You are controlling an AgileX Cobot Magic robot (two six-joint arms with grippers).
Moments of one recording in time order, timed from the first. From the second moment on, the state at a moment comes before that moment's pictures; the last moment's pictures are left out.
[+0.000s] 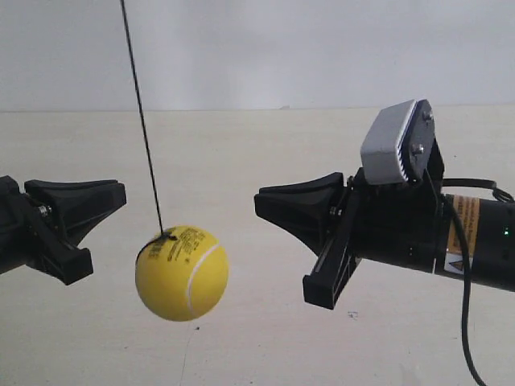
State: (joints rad) left arm -0.20 1.26 -0.26 0.72 -0.80 -0.59; right arm 0.49 1.46 -0.45 -0.85 -0.96 0.57
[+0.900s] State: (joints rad) left arm -0.20 1.26 -0.26 1.20 -1.21 -0.65; right arm 0.49 1.15 -0.45 -1.28 -0.95 0.94
